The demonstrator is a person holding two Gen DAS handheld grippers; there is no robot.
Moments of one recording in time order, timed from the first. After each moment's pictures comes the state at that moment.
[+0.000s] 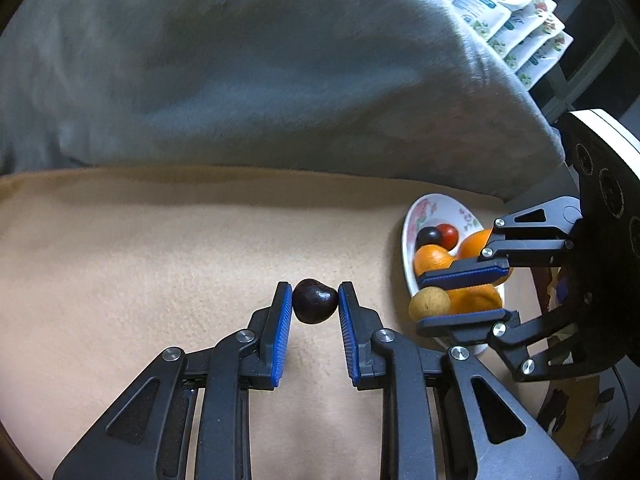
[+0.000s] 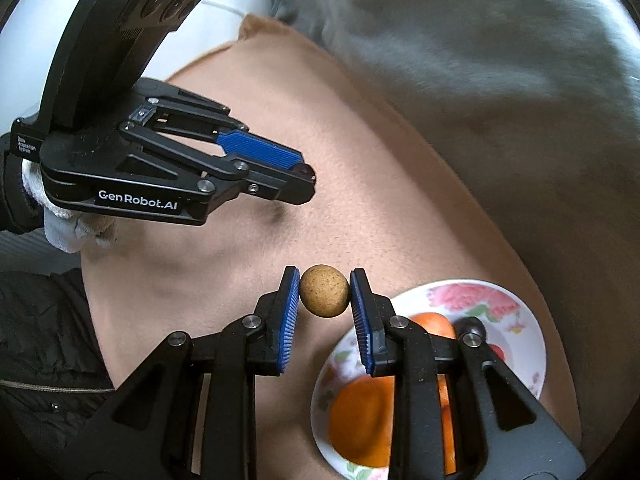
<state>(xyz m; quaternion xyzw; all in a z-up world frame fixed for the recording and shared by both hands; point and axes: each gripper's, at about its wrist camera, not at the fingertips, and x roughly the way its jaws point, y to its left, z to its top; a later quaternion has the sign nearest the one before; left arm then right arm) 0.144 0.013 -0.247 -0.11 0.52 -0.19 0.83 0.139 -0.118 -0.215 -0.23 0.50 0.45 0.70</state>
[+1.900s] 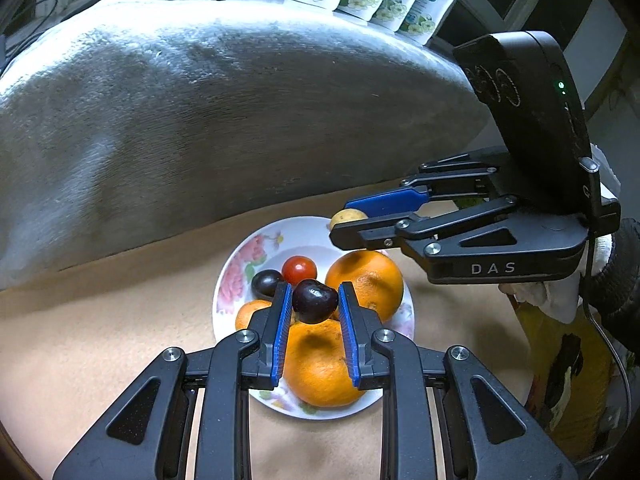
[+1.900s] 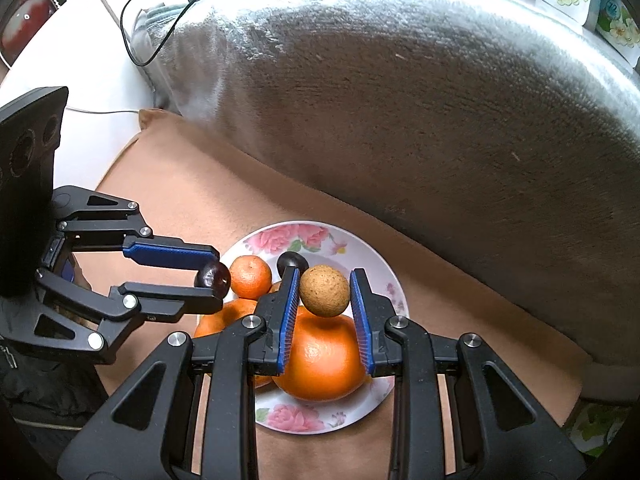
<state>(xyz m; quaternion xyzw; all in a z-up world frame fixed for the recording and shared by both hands) 0.154 -0.137 -0.203 -0.02 0.50 -0.28 0.82 0.190 -0.259 -0.209 -0.09 0.52 0.34 0.78</state>
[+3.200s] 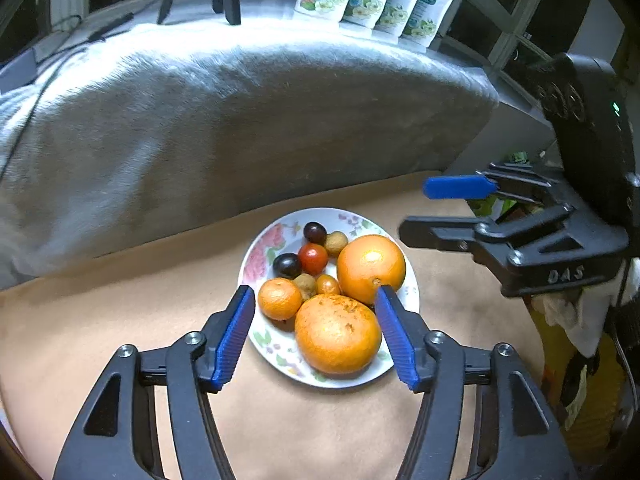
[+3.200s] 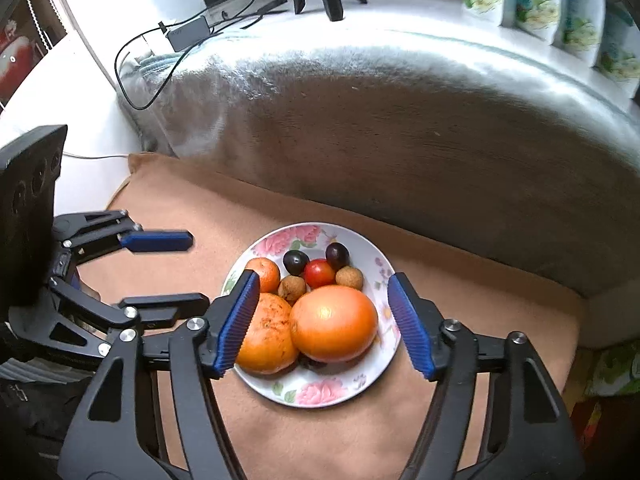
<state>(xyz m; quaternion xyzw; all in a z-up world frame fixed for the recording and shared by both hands) 0.130 -0.132 -0.180 0.01 0.49 -0.24 0.84 0.134 -0.287 -0.173 -0.03 0.48 0.26 0.84</state>
